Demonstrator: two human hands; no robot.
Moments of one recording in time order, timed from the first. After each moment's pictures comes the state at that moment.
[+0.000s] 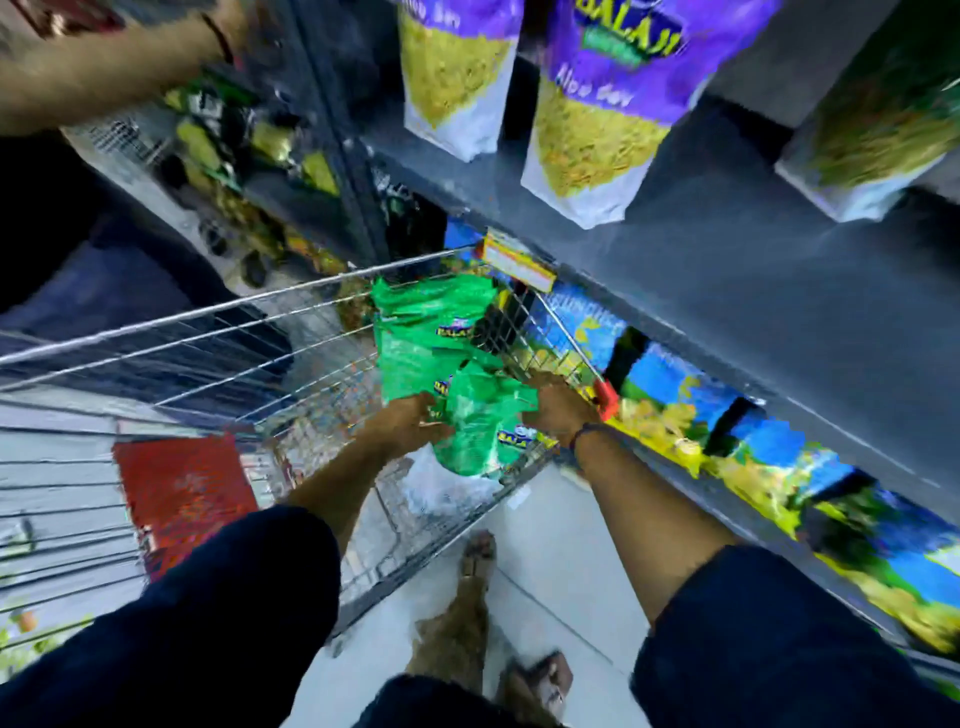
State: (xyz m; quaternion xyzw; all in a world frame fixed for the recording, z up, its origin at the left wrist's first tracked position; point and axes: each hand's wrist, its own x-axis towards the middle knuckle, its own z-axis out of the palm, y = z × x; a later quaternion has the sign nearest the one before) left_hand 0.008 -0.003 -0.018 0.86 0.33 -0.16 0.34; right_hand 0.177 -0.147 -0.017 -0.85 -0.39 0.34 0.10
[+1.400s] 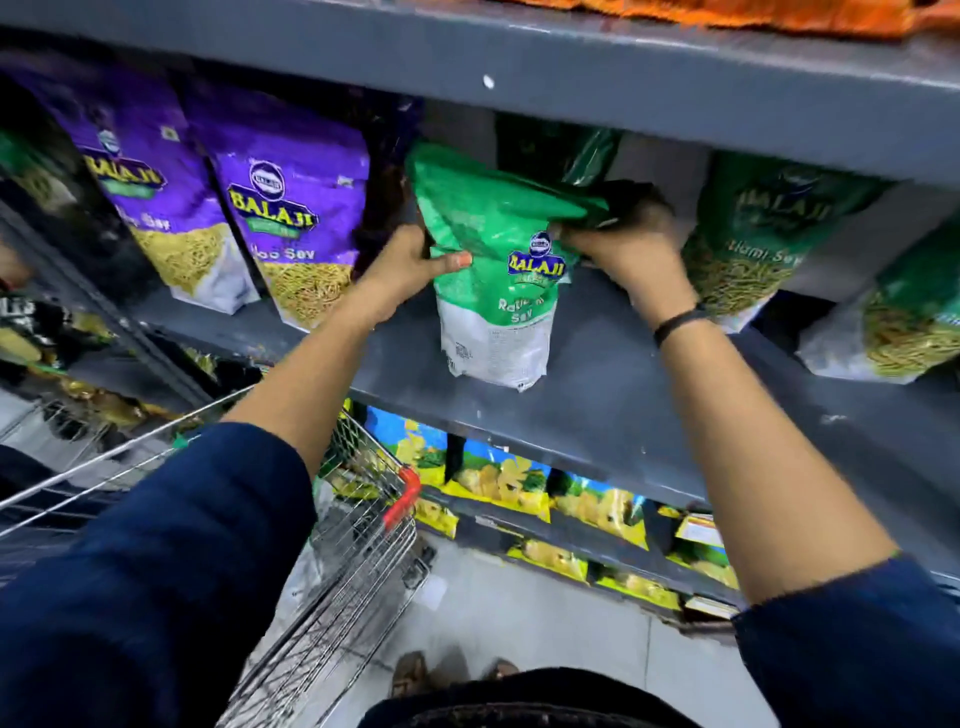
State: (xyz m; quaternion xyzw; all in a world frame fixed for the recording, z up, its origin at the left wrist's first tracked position) left_hand 0.312 -0.116 0.217 0.83 0.07 0.09 0.54; right_hand 0.391 -0.331 0.266 -0.85 -0.21 -0.03 0.49
